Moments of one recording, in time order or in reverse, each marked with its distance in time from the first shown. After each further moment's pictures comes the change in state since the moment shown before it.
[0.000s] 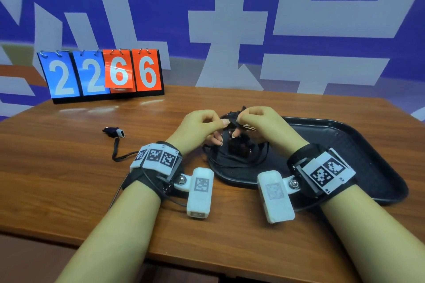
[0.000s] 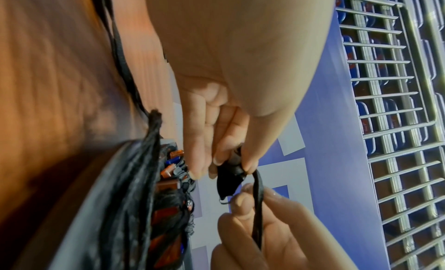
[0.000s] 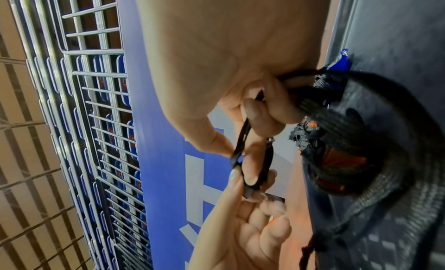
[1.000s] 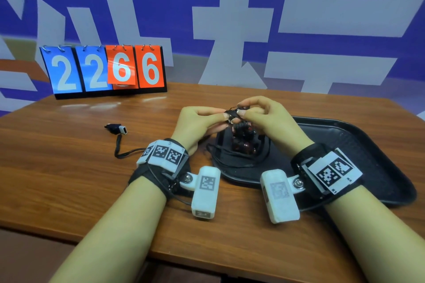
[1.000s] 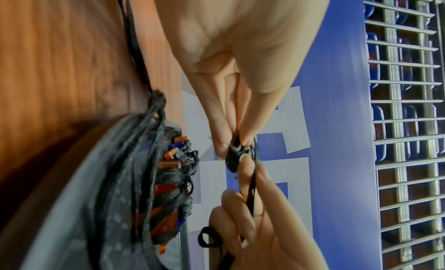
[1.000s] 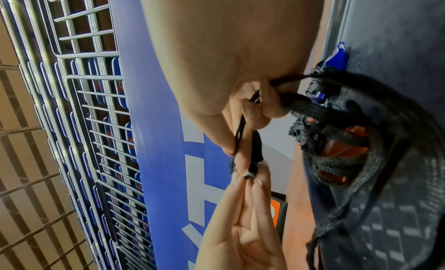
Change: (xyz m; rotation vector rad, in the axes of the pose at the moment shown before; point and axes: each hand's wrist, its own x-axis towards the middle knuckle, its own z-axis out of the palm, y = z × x) left_hand -0.002 0.003 0.007 -0.427 0.226 -0.129; right_hand 0.007 0.007 0.002 0.085 0.120 -0.128
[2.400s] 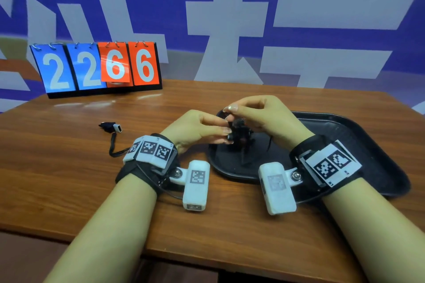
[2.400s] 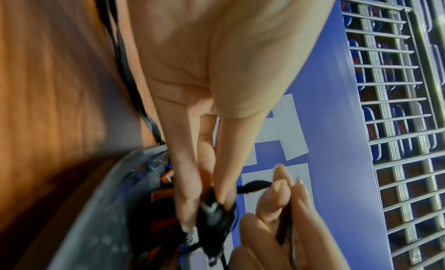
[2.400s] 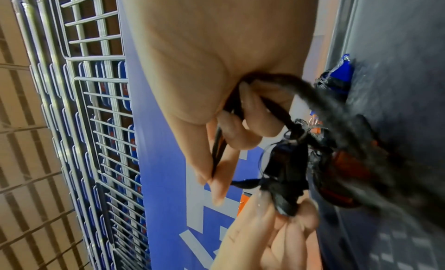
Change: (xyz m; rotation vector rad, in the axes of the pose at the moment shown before) left_hand -0.006 0.007 -0.008 0.219 -0.337 -0.171; right_hand -0.007 -0.009 -0.006 -0.031 -0.150 -0.043
